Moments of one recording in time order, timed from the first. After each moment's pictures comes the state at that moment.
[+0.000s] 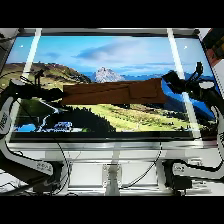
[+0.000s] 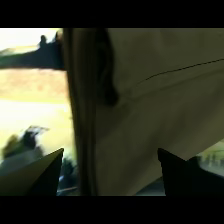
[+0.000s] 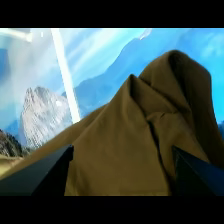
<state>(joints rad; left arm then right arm) 0.32 -1.75 1.25 0.84 -1.15 -0.85 -0.27 -1.41 1.00 -0.58 0.66 1.19</state>
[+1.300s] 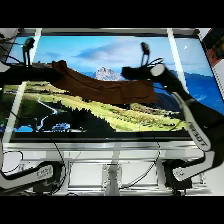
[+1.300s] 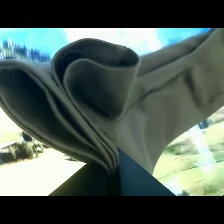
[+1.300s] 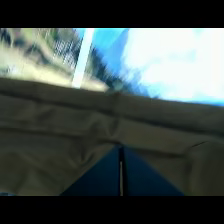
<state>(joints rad) 0.19 -1.30 1.29 0.76 -1.15 -0.82 0.34 -1.70 1.45 -0.81 0.66 1.36</state>
